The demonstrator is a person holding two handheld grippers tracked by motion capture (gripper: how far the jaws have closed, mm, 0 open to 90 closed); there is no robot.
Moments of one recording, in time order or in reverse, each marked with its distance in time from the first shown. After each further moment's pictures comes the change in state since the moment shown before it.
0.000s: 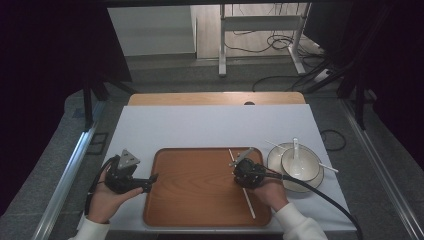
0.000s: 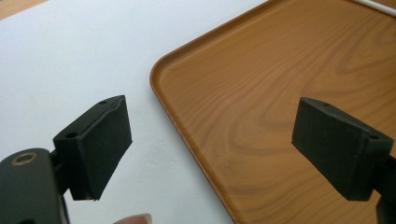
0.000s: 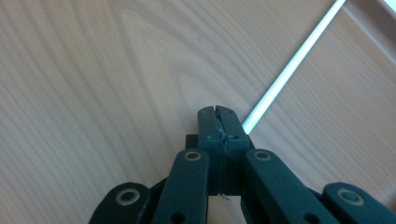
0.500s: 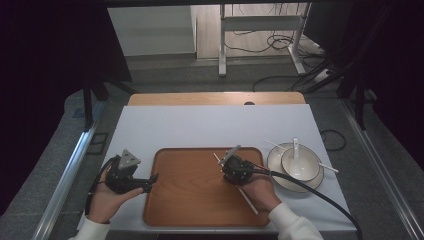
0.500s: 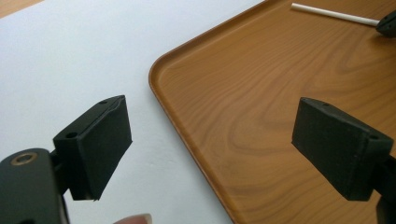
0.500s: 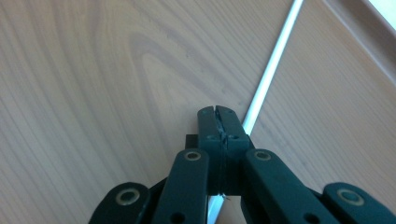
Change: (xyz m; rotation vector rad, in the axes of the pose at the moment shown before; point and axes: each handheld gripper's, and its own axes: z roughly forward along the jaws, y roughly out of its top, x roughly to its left) left arm 0.000 0.000 0.001 -0.002 -0.001 -0.006; right arm 0.010 0.028 0.015 -0.008 0.025 -0.057
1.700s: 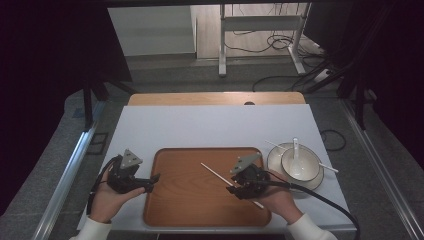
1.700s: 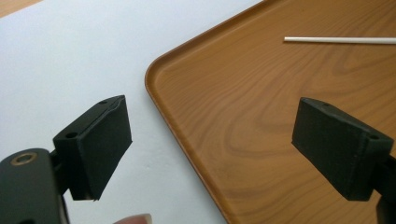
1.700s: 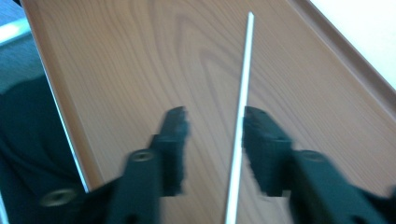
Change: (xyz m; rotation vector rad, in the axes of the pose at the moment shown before) left arm -0.002 0.002 0.002 0.005 -0.005 0.009; right arm 0.025 -0.020 -0.068 -0.148 0.075 -0.044
